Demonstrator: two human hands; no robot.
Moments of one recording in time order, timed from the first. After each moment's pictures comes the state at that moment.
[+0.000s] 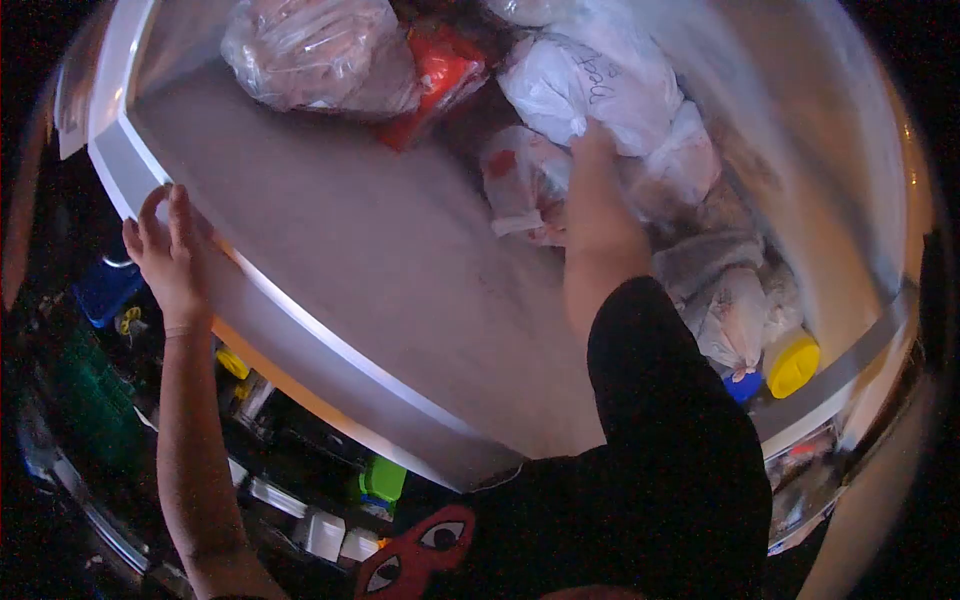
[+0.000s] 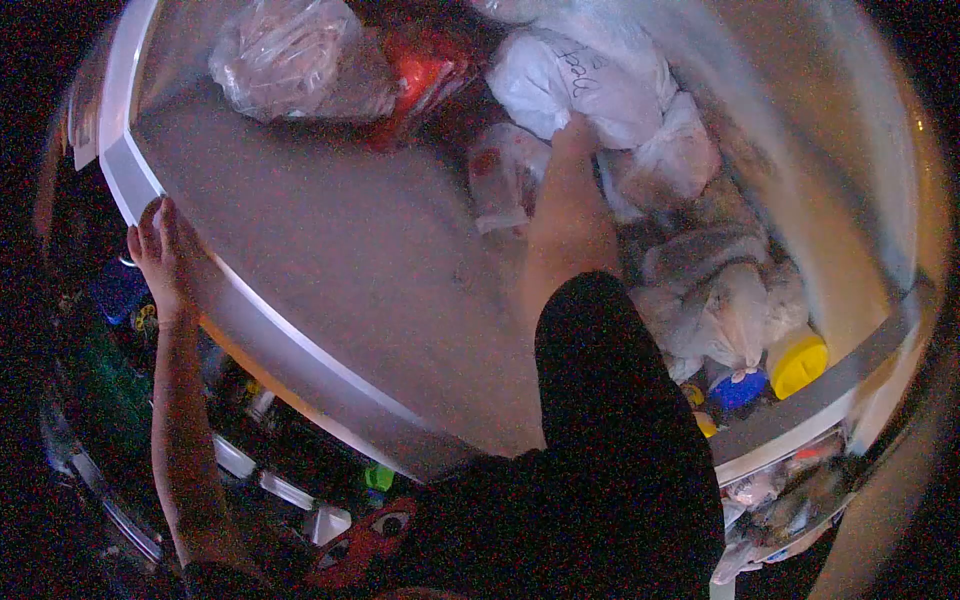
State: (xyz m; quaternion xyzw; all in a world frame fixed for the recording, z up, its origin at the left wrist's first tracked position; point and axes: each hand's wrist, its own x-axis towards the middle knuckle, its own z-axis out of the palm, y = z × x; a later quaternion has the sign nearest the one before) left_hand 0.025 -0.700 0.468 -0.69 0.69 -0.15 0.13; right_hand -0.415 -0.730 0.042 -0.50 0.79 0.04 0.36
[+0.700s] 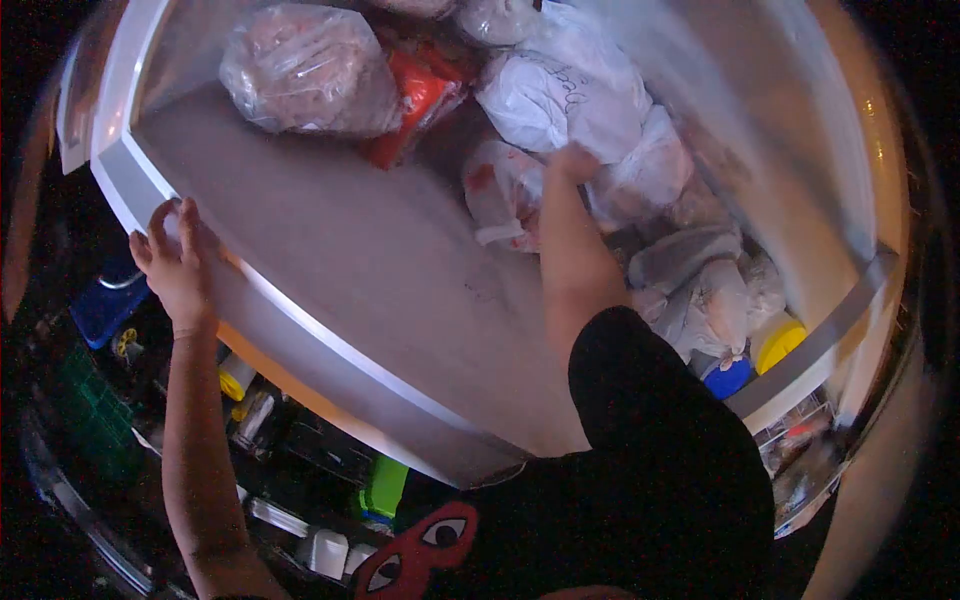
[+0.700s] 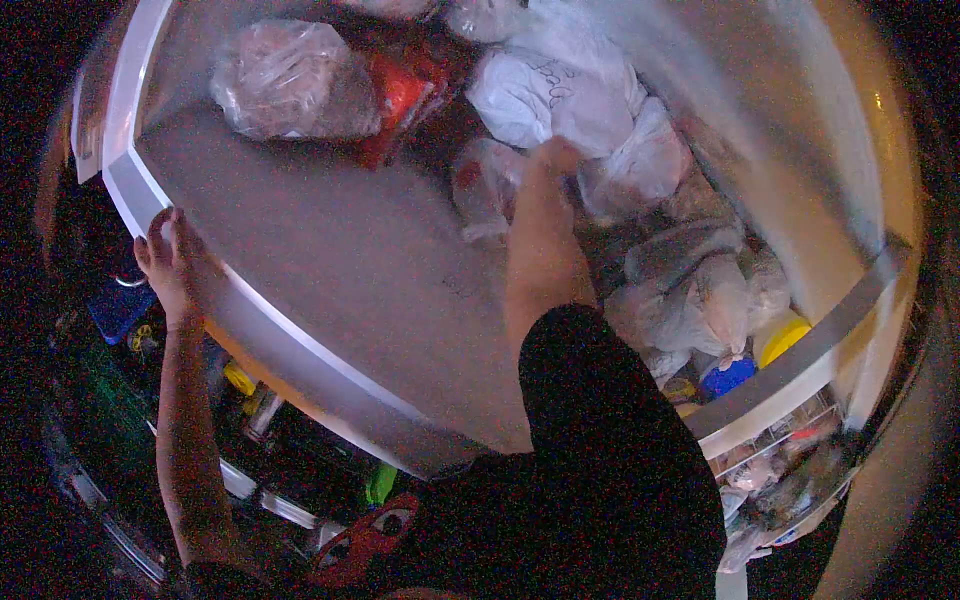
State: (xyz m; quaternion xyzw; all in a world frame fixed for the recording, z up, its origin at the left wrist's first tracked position) left_hand 0.017 -0.705 0.461 -0.83 0.55 -0.03 -0.05; right_hand -0.403 -0.713 -0.041 -0.20 0.93 -0.12 0.27
